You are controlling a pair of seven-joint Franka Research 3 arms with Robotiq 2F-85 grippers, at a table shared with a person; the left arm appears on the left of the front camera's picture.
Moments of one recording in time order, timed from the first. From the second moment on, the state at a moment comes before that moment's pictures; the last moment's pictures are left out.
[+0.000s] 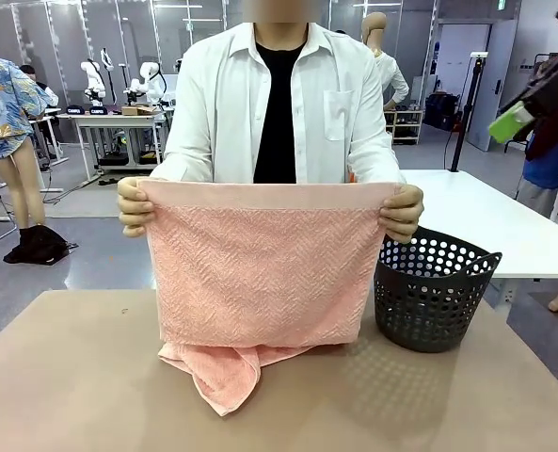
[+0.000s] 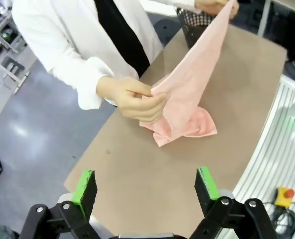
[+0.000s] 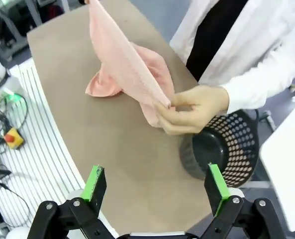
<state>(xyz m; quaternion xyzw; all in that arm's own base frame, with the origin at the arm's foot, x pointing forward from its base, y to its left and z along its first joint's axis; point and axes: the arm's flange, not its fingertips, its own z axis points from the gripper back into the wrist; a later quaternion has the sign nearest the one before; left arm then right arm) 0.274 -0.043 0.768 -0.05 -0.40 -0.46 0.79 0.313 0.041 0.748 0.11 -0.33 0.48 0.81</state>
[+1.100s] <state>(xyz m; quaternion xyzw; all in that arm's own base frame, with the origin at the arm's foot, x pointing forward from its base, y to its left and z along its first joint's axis) 0.268 -0.075 0.756 -0.04 -0.37 -0.52 0.77 0.321 0.097 0.766 0.04 -0.30 0.56 0.77</state>
